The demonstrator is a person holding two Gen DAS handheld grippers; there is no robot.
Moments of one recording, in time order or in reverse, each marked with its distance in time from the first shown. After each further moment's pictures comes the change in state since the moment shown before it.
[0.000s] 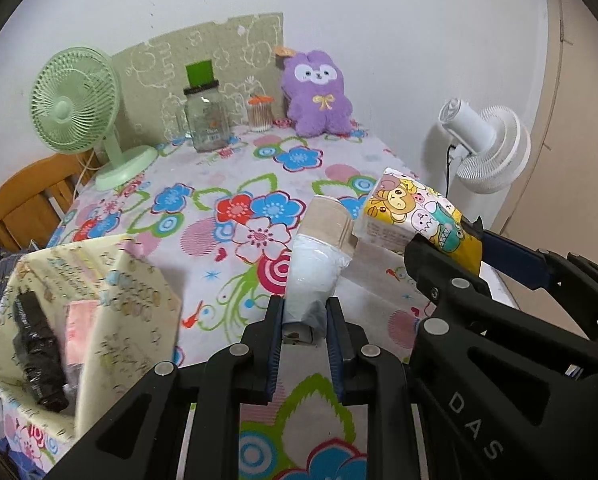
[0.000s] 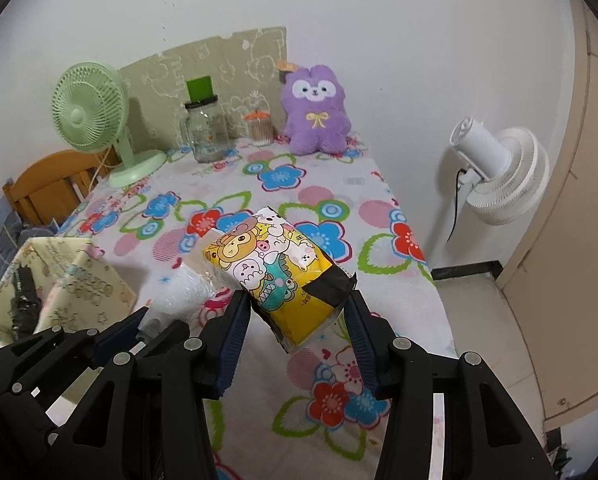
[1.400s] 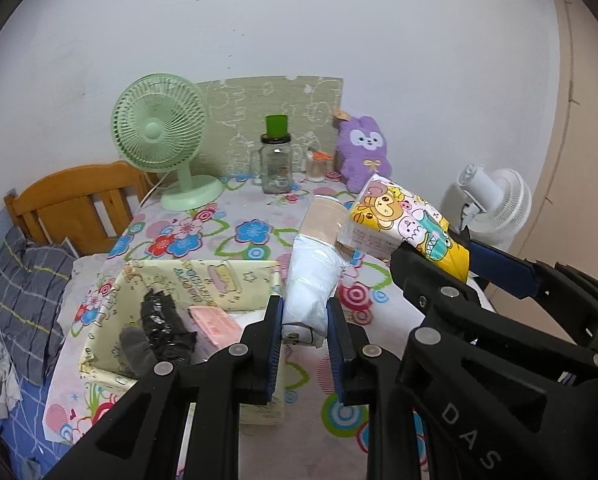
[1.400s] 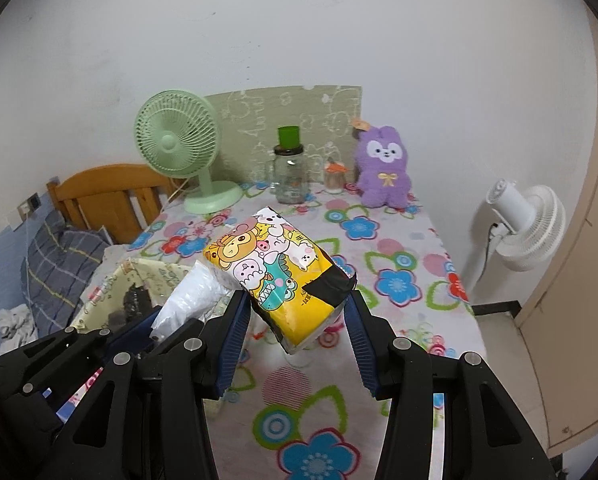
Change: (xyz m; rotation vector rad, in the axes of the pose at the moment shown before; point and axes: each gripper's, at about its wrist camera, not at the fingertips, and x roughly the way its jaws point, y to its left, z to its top) left arm -0.104 0.095 -0.005 -0.101 -0.132 0.030; right arm -0.090 0.107 0.022 -0.088 -0.104 0.106
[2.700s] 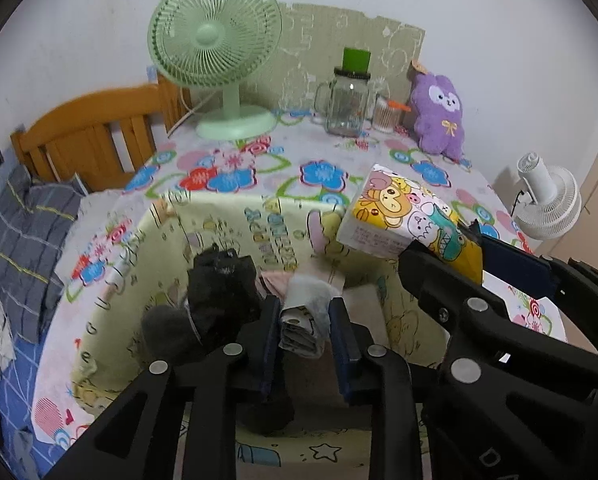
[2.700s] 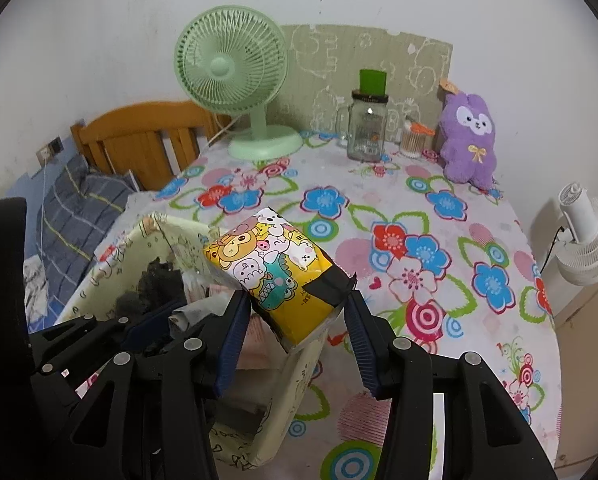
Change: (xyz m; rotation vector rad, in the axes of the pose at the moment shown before) left arm 0.085 0.093 -0.016 -0.126 0.188 0.035; right arm 0.108 0.078 -0.003 -0.117 0.175 0.115
